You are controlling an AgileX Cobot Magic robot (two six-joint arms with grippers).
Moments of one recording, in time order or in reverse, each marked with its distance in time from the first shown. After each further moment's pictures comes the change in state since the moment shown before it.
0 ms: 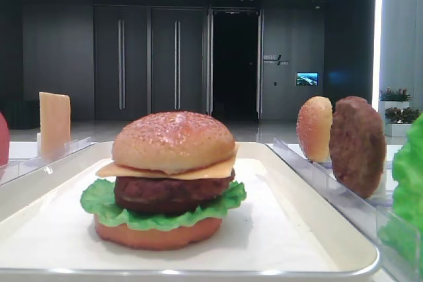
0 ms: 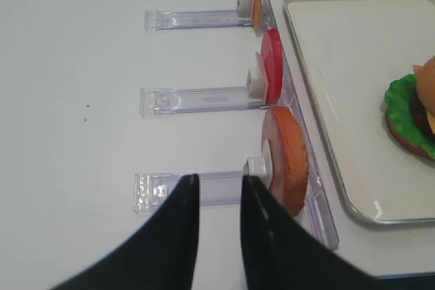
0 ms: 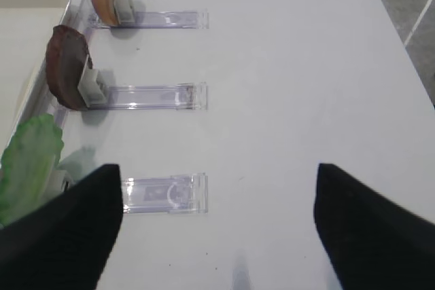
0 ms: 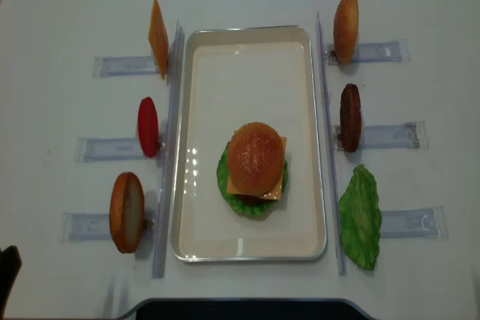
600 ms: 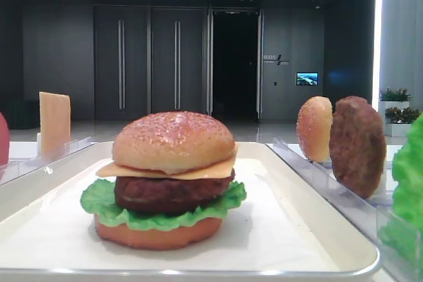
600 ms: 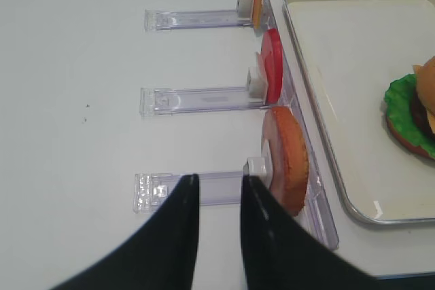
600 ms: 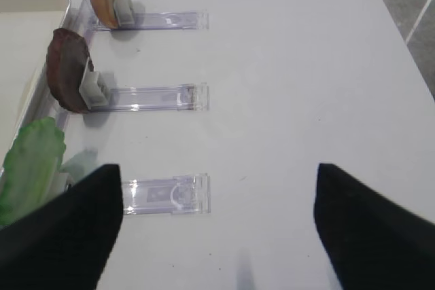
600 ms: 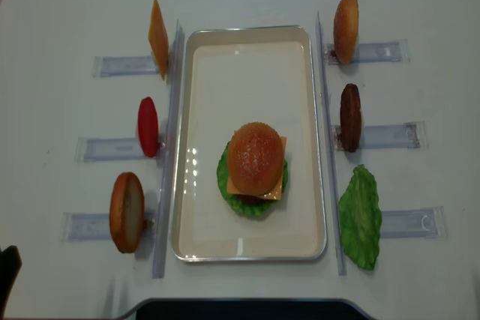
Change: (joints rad) left arm 0.000 0.000 0.000 0.000 0.000 0.000; right arm 0.000 0.000 0.001 0.000 0.000 0.019
